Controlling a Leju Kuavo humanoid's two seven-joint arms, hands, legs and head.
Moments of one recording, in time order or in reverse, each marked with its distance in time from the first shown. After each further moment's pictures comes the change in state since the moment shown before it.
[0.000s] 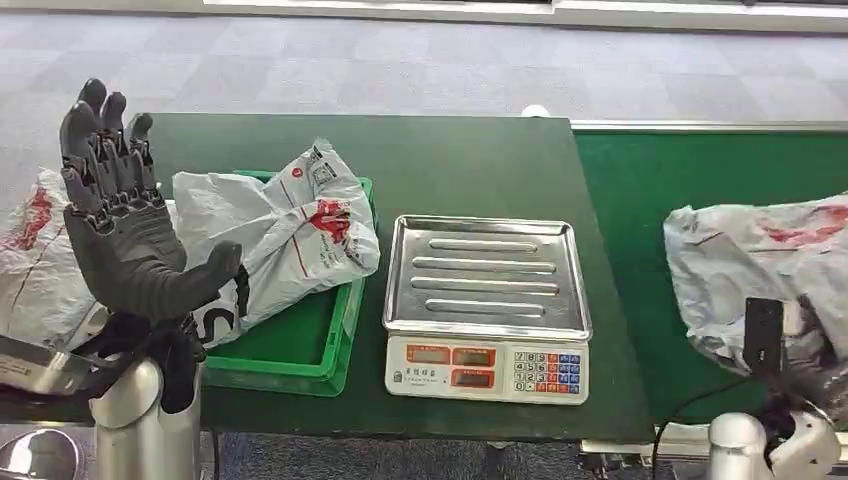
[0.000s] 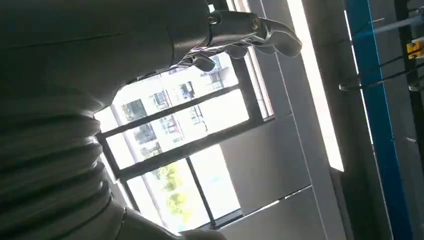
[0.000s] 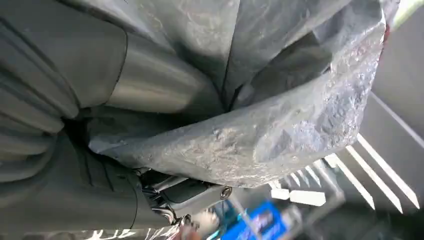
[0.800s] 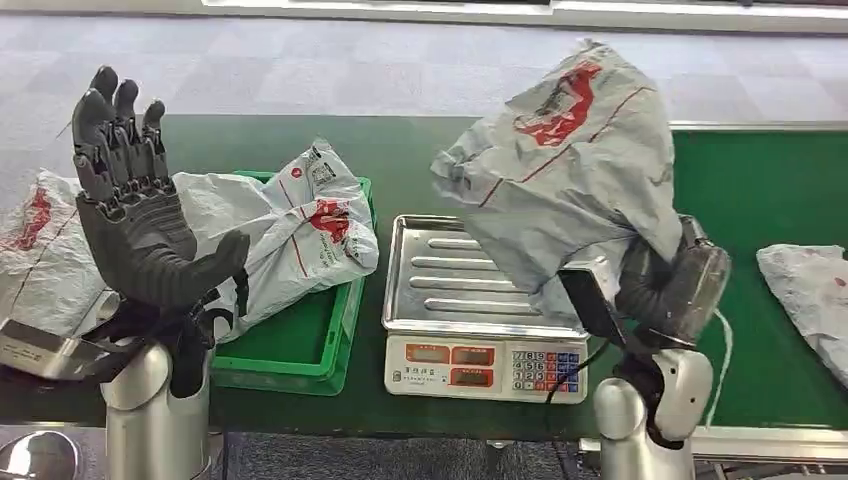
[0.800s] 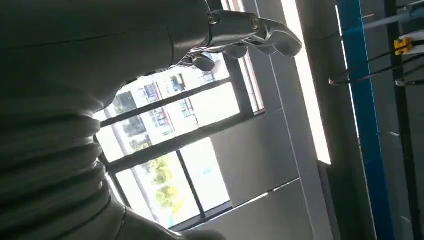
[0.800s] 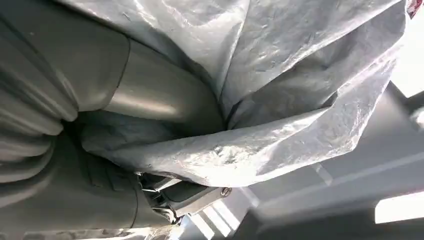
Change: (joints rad) left arm -0.047 -0.009 0.000 0.060 0.020 -0.034 -0.035; right arm 0.047 0.133 0.602 -0.278 0.181 0.221 0.025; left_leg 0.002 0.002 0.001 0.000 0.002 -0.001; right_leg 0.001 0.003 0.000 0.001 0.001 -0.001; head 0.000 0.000
